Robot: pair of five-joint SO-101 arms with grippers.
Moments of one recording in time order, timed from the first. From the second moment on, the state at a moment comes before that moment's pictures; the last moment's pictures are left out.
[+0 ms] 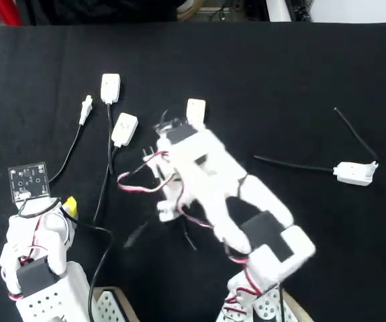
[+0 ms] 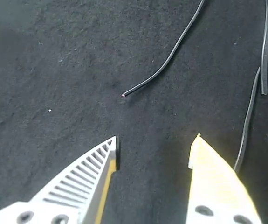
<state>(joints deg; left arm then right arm) -31.3 -104.2 86.9 70.1 -15.2 -31.1 7.5 18.7 87.5 -10.2</state>
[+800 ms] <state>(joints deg) -31.3 -104.2 86.9 70.0 -15.2 -31.9 -10.1 21.1 94.4 -0.8</state>
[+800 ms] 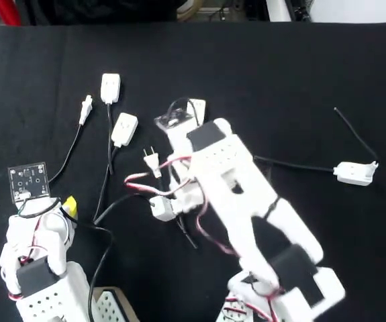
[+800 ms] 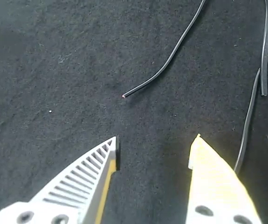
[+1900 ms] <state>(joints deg) -31.3 -104.2 88.7 67.8 -15.2 -49.7 -10.6 38.1 63.2 -12.6</state>
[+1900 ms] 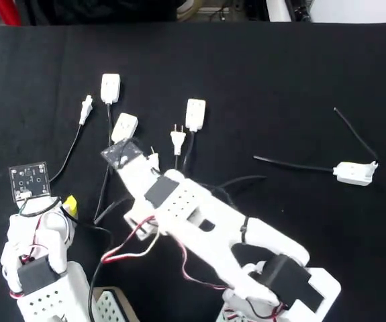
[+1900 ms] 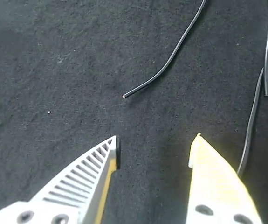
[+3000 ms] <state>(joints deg) -31.3 -104.2 88.7 67.8 -15.2 -44.3 -10.6 36.4 66.5 -8.7</state>
